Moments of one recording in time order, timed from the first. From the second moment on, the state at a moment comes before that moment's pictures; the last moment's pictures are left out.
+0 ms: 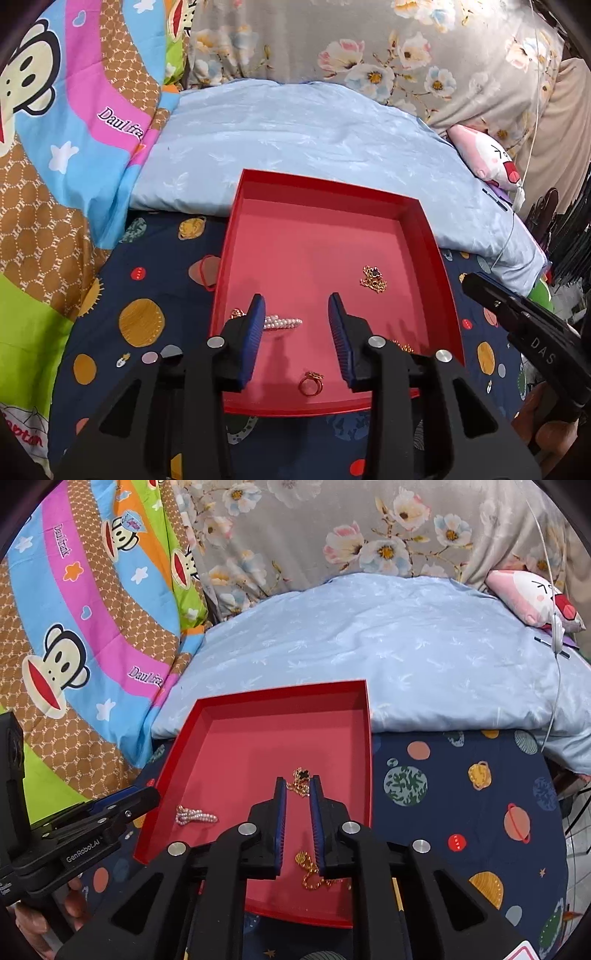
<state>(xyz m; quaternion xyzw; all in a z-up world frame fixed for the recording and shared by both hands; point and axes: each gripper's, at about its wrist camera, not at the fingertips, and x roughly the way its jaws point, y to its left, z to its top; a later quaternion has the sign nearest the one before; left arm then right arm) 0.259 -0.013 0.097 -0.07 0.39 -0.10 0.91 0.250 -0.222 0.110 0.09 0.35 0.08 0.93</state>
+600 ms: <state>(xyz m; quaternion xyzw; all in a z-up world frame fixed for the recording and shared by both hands) 0.149 0.026 0.094 -0.11 0.40 -0.10 0.90 0.095 -0.223 0.113 0.10 0.34 0.09 0.93</state>
